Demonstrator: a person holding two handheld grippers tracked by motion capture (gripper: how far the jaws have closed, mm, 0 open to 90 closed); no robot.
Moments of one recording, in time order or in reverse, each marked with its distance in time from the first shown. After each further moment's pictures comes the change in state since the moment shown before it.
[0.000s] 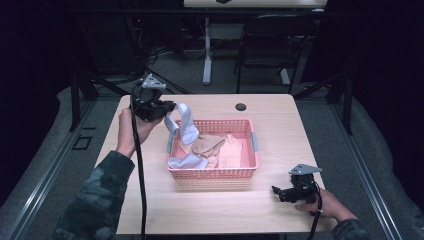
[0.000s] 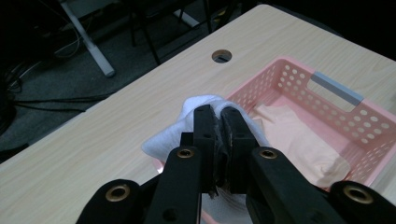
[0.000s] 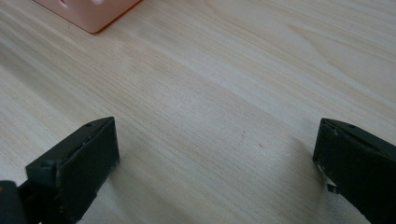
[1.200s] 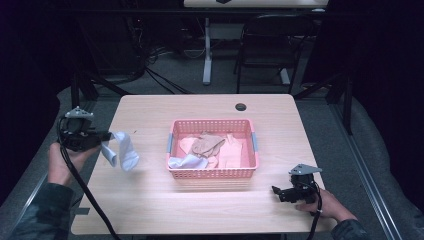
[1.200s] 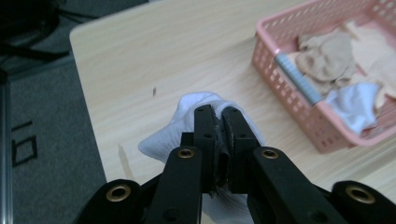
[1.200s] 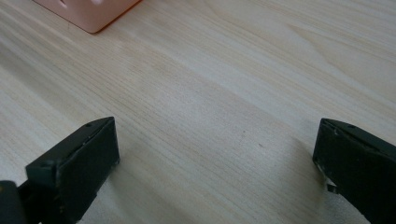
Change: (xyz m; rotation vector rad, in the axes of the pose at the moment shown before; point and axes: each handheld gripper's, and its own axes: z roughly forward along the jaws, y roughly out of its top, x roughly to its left) left arm 0.089 -0.147 -0.070 0.166 0.132 -0.232; right arm 0.000 0.000 0.000 -0.001 0.002 0.003
